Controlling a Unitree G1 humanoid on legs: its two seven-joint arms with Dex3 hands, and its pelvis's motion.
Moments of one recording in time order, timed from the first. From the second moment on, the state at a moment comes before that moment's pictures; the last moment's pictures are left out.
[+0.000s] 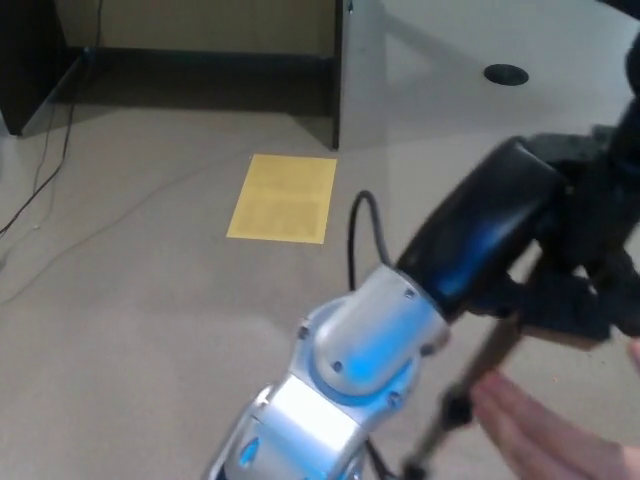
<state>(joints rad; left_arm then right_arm) -0.63 -0.11 -0.50 -0.44 0.02 0.48 -0.19 -0.16 -0.50 0.31 1.02 -0.40 -0.35 -0.01</state>
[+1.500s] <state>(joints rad) -1.02 0.00 -0.67 -0.81 0.11 0.92 -0.18 -0.19 -0.50 0.37 1.08 -0.48 -0.37 -0.13</state>
